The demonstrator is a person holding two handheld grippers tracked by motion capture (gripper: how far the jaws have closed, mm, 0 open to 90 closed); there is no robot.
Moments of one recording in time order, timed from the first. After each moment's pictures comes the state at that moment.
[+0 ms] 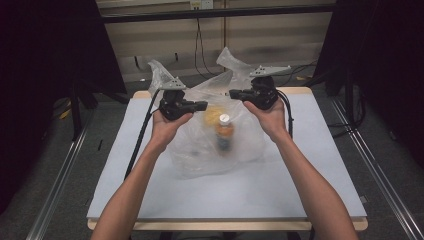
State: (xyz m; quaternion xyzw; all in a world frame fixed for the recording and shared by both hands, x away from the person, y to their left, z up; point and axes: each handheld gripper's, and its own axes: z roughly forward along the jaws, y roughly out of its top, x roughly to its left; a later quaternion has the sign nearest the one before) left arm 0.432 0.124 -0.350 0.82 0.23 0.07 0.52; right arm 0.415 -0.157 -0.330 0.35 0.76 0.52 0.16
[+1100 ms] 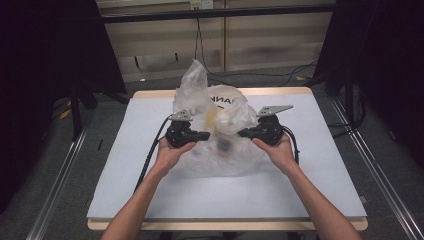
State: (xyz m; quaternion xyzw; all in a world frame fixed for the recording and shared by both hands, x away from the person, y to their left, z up) left arm 0.413 0.127 -0.434 0.84 0.24 0.02 0.48; right arm 0.373 -0.178 -0.423 0.35 0.79 0.50 0.08
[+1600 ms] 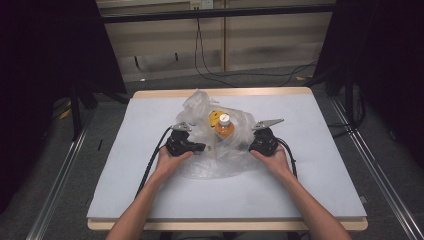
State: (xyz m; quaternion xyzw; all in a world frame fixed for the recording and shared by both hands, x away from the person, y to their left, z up) left arm 0.410 0.134 -0.489 0.83 0.35 -0.03 0.42; right arm 0.382 -0.178 -0.489 0.37 0.81 0.46 0.06
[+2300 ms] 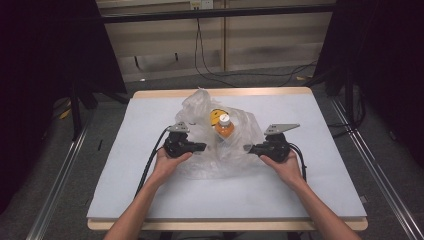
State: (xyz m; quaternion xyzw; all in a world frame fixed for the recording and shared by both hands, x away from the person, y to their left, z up) left arm 0.406 0.140 -0.468 0.85 0.23 0.01 0.47; right arm 0.340 -0.200 -0.460 0.35 0.79 0.50 0.07
